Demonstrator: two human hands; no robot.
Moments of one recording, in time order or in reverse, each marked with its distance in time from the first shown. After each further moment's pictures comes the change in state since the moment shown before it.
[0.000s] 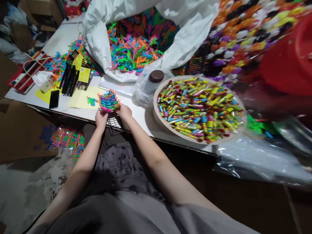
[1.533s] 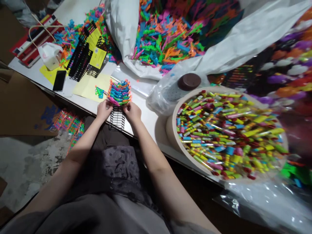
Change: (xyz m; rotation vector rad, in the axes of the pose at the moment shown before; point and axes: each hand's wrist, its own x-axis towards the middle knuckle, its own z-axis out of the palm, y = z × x) left_hand 0.027 -0.012 -0.008 0.246 -0.114 0.056; right_hand 0.027 0.038 0.037 0.050 0.065 -0.140
